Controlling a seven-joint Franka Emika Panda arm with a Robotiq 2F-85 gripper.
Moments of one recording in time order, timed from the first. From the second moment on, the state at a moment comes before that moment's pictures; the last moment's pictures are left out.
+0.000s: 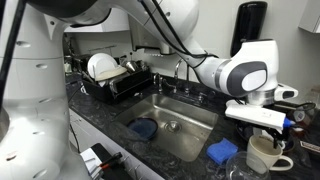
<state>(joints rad) -0.34 0.25 -0.32 -2.07 -0.15 2.51 -0.41</state>
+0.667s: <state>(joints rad) -0.34 0.28 -0.30 -2.08 -0.13 2.51 -0.41</state>
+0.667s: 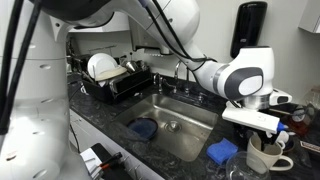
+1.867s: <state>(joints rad) -0.33 0.22 -0.26 -2.08 -0.13 2.46 -0.35</state>
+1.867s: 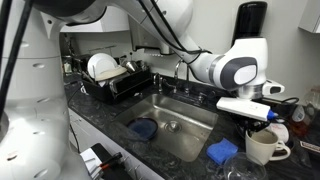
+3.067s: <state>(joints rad) -0.18 -0.27 -0.25 -2.49 0.02 2.28 -0.67</state>
